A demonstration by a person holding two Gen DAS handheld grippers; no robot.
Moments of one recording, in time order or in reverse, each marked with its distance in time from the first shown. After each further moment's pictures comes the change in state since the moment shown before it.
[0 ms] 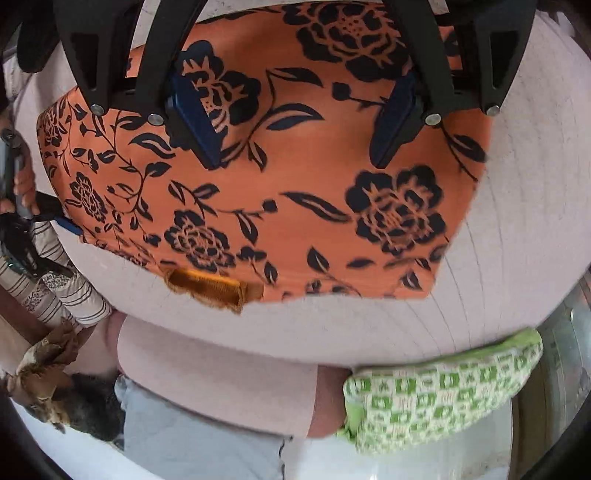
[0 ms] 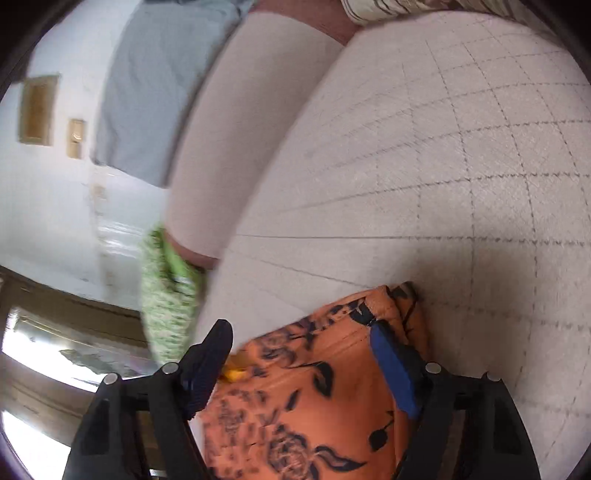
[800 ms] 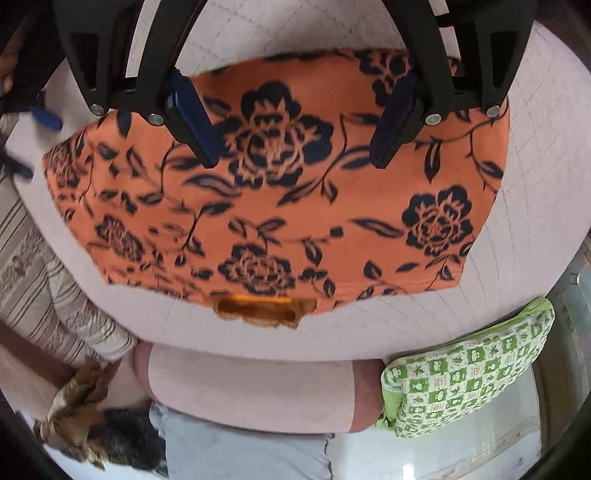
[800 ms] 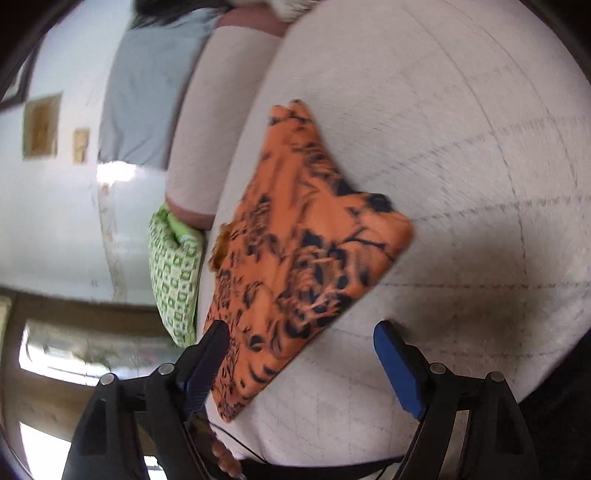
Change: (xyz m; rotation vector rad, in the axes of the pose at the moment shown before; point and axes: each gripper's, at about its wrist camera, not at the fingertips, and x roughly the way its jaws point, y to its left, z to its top) left arm -0.019 -0.052 -0.024 0.124 0.031 0.012; right arm -0.081 -0.029 -0.199 0.224 -0.040 -0.032
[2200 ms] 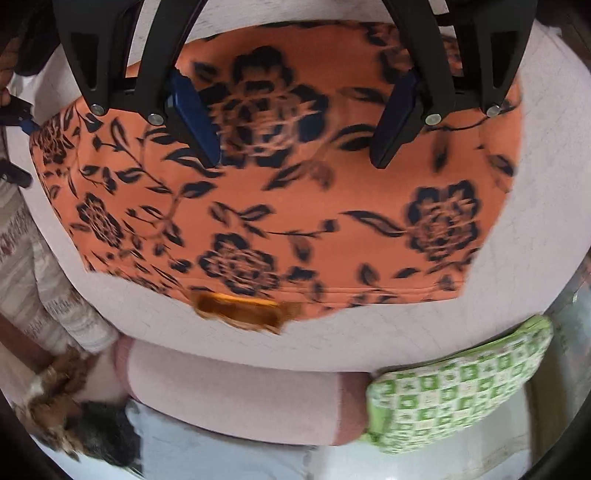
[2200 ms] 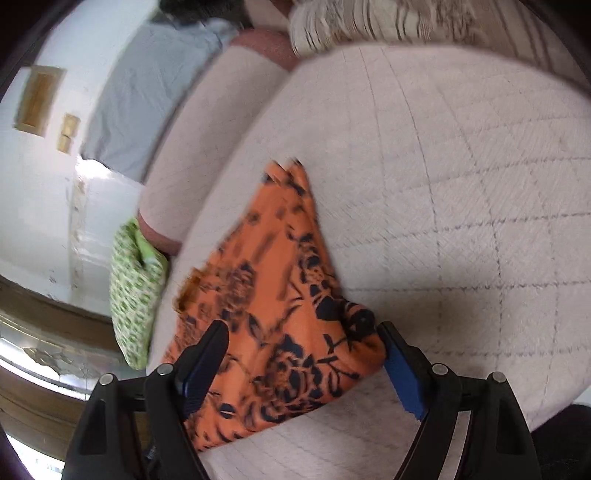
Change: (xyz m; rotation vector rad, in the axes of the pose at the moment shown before) left arm 0.027 0.000 0.016 -0.044 0.045 0.003; right arm 0.007 0.009 0.051 -0.104 -0.048 -0.176
